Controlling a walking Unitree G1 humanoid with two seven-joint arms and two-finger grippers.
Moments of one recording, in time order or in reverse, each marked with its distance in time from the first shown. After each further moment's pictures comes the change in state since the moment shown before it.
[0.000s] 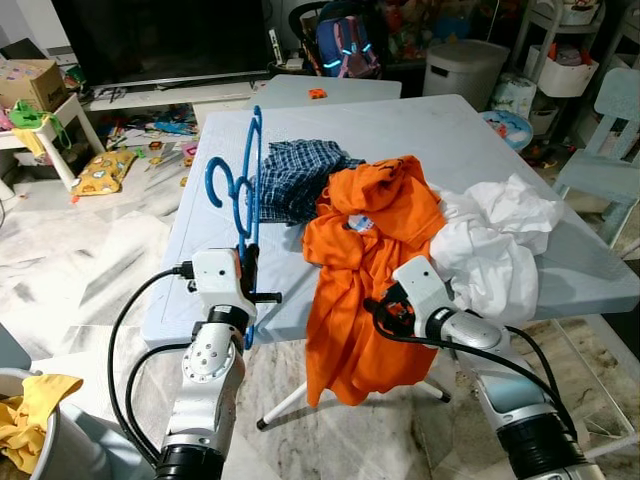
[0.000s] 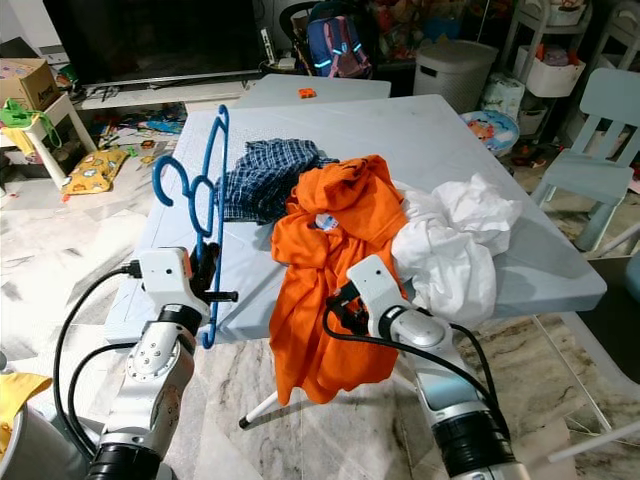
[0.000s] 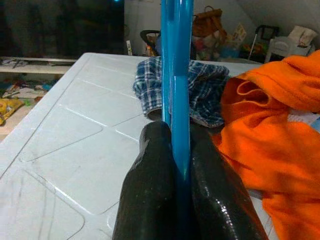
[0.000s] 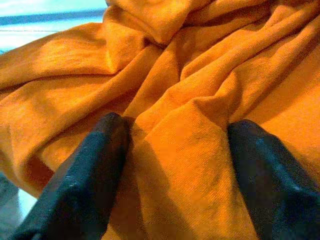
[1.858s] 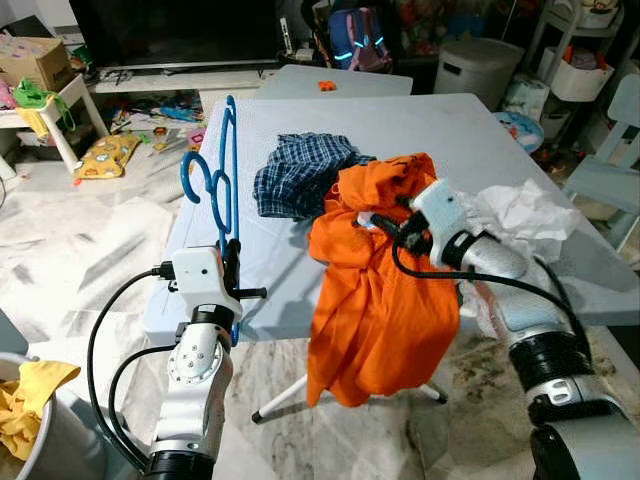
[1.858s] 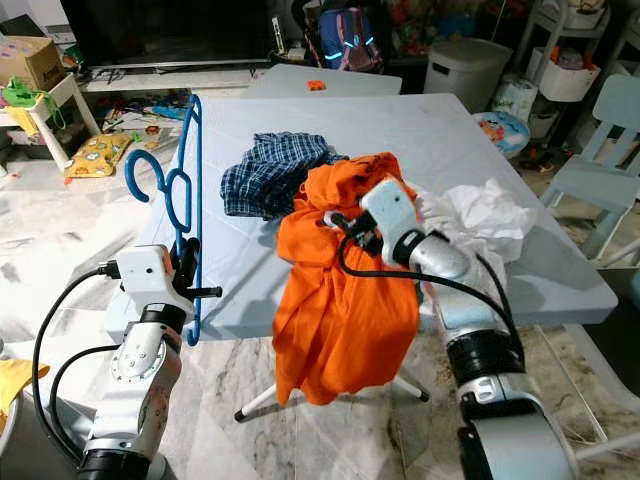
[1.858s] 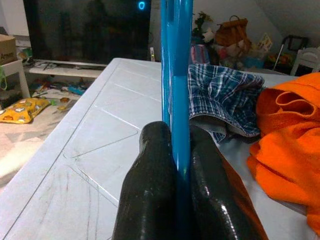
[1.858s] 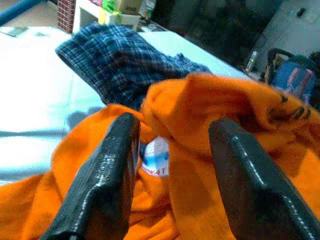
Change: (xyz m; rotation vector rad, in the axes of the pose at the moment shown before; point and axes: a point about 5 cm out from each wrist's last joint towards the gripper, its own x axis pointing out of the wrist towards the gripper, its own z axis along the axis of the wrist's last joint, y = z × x) left arm -0.005 0.012 0.010 0.026 -0.047 0.055; right arm 0.000 -0.056 0.084 -0.206 -0.399 0.025
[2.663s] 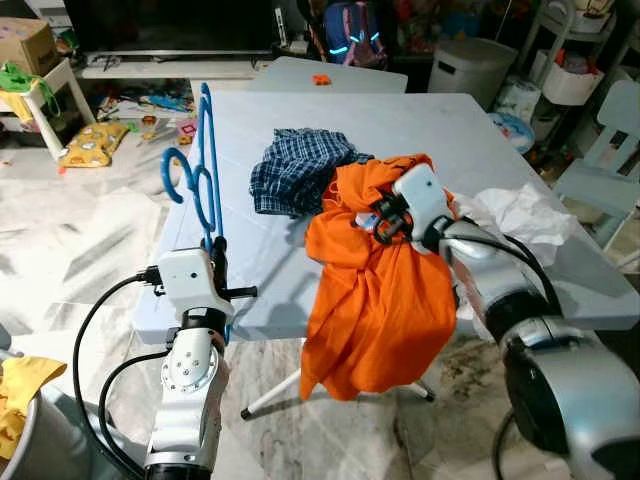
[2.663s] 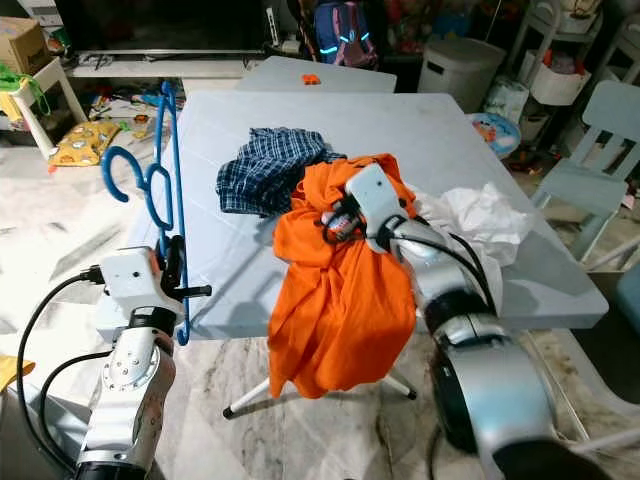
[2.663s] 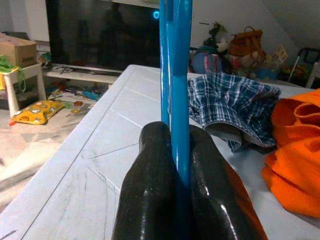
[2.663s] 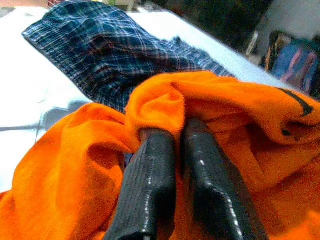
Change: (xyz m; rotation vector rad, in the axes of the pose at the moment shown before) left arm -0.009 0.004 0.007 0.020 -0.046 0.069; right arm 0.029 -0.005 -0.009 0.001 0.044 -0.025
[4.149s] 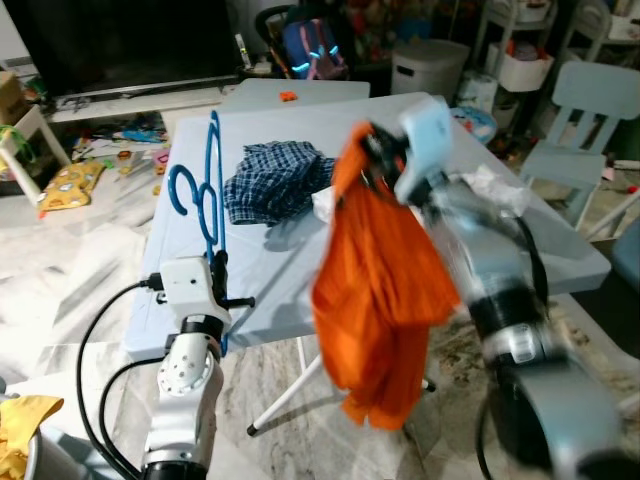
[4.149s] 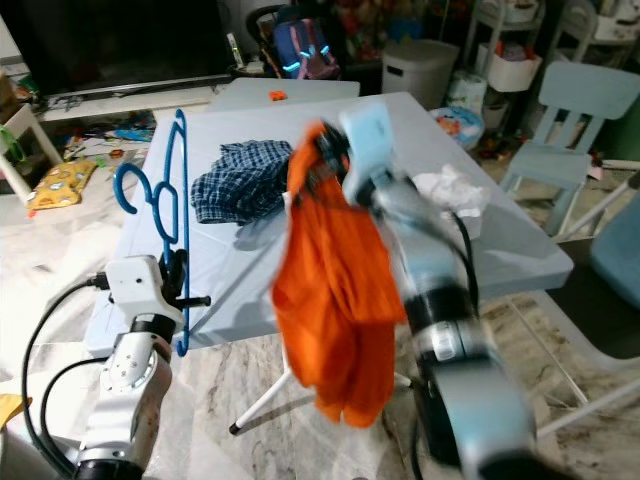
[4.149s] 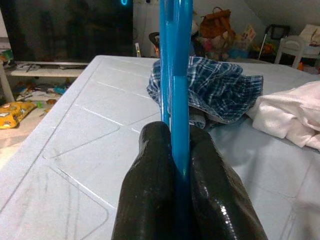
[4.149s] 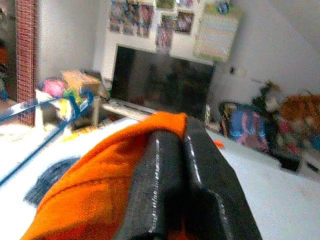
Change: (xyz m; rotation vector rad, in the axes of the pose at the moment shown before) left arm 0.001 0.009 -0.014 -0.009 0.072 0.000; right arm 0.024 -0.005 0.103 0.143 -0.332 -0.097
